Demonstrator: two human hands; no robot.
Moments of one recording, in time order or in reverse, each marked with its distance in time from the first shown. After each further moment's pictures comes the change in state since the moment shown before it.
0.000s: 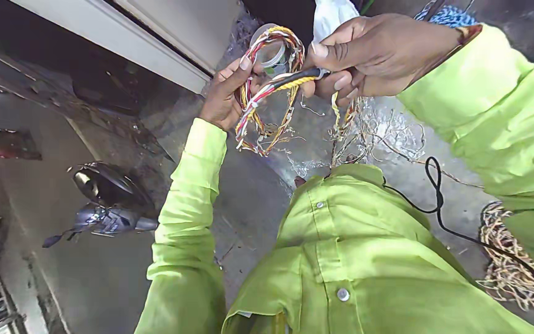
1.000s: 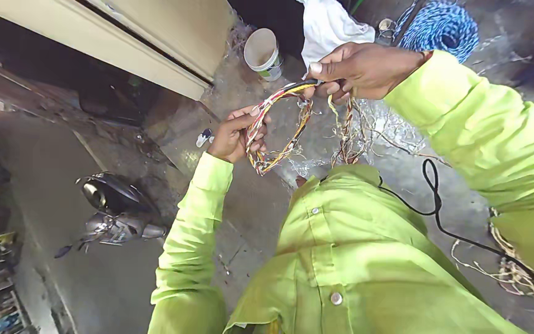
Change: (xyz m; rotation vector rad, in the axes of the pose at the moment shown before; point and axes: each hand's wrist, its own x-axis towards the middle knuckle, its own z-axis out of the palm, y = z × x) left_hand -0.055 -0.032 0.026 -0.161 -0.190 -0.194; right_hand -0.026 0.043 -0.022 -0.045 0.213 0.121
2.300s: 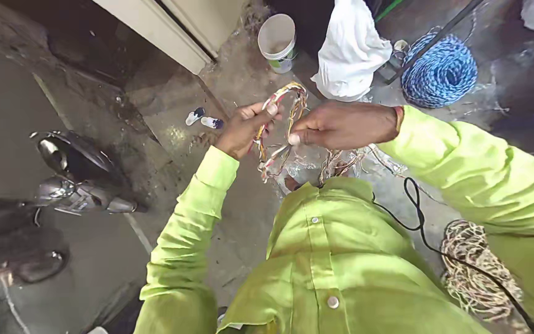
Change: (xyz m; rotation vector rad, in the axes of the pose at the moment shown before) left_hand -0.009 -0.013 -0.022 0.242 0.399 0.022; right_hand 0.042 -0.006 0.073 -0.958 -0.343 -0.235
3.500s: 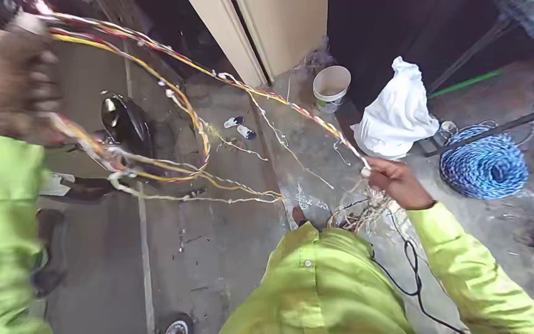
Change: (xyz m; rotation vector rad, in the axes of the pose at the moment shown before) left_hand -0.208 0.215 -0.217 0.401 0.992 -0.048; right_hand -0.044 0.103 0.042 0.577 0.486 0.309
